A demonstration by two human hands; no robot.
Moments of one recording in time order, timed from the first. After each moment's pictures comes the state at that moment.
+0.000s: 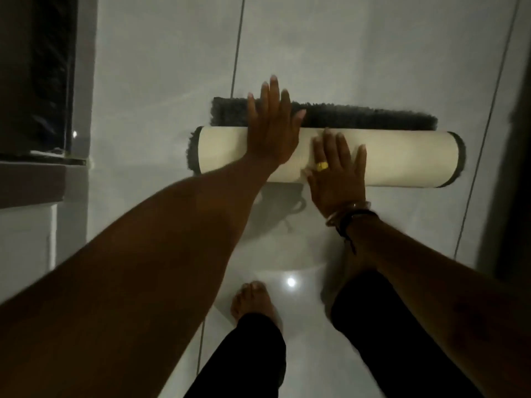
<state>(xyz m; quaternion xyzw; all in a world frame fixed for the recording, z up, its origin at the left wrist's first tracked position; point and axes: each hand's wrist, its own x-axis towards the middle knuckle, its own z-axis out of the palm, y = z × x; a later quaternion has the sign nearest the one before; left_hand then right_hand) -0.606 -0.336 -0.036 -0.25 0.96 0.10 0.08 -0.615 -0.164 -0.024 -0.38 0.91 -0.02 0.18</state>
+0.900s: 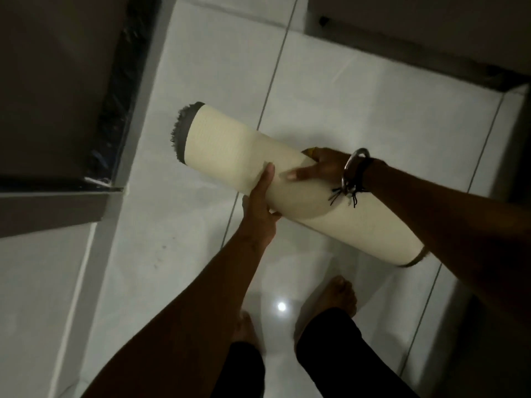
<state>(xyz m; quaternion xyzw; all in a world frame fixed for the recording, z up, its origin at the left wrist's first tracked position) -0.603 -0.331 0.076 -0.57 0.22 0.78 -0.12 -0.793 -0.292 0.061 -0.29 0.71 -0.15 0.63</state>
